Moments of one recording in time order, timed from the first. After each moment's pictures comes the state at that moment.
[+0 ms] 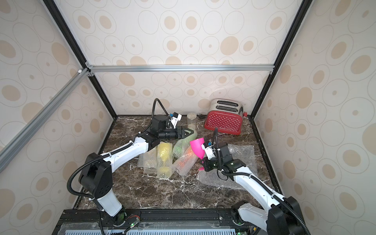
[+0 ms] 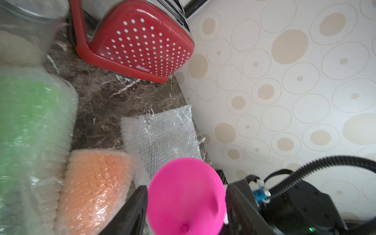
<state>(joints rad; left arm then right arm) -0.57 1.73 1.37 -0.05 0.62 -0.72 0.45 1.11 0.68 -0.35 -0.33 0.10</state>
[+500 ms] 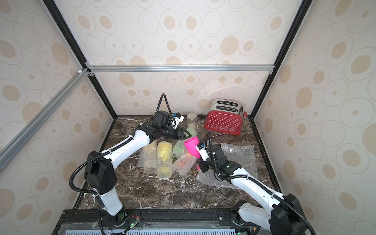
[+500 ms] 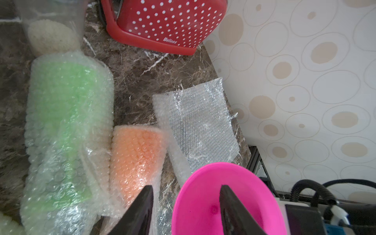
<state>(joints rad) -0.56 1.79 1.56 -0.49 0.56 -0.44 0.57 1.11 0.68 -0.28 -0.13 -0.01</state>
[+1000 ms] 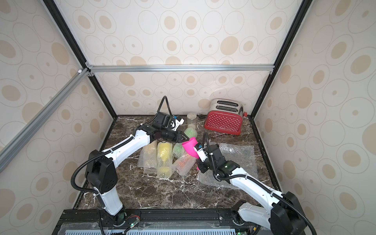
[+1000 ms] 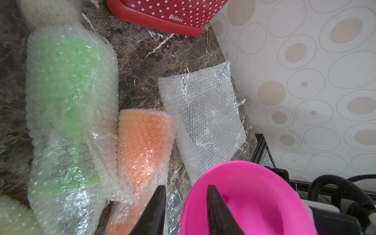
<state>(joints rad) -0.56 1.81 1.56 -0.56 0.58 -0.37 0.61 1.13 0.70 -0.29 -0.09 -0.05</state>
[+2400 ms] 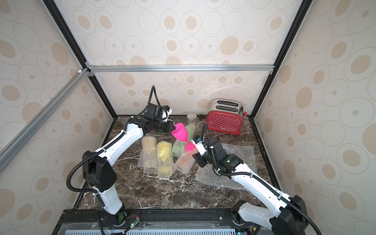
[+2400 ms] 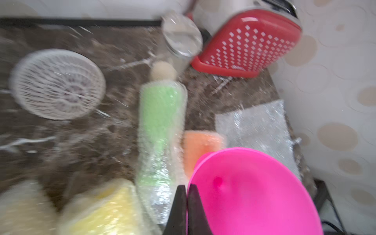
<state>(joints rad) -0.43 1.80 1.77 -0.72 0.21 -0.29 0.63 1.11 0.91 -0.47 -0.05 -0.05</state>
